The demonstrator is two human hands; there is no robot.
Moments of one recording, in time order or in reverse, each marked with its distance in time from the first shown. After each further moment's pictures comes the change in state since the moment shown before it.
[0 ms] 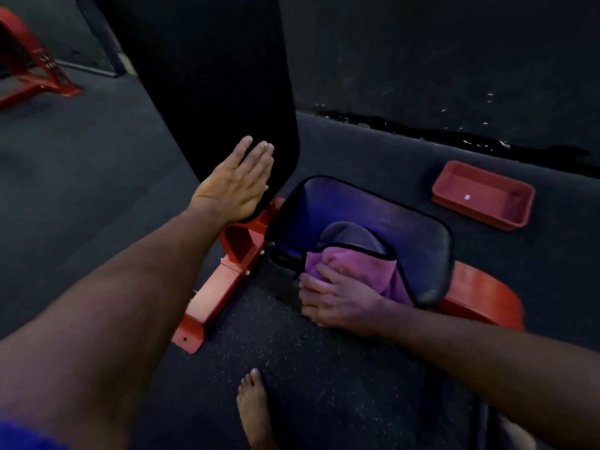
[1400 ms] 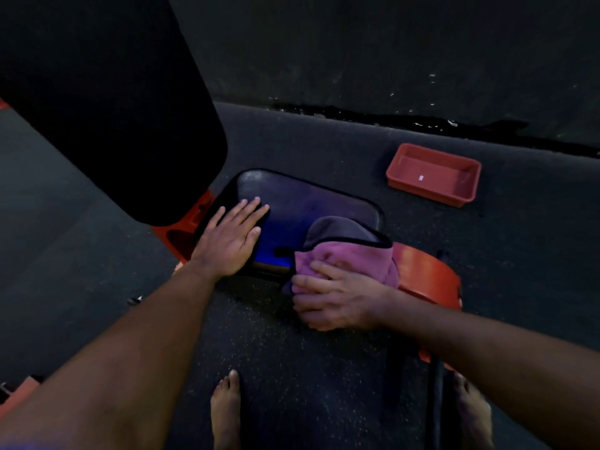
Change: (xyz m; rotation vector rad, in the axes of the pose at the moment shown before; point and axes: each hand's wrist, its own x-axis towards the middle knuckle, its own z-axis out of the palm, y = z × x) left_hand 0.022 0.155 -0.024 -1.101 -0.295 -0.194; right_hand -0.111 0.009 0.049 0.096 0.285 0.020
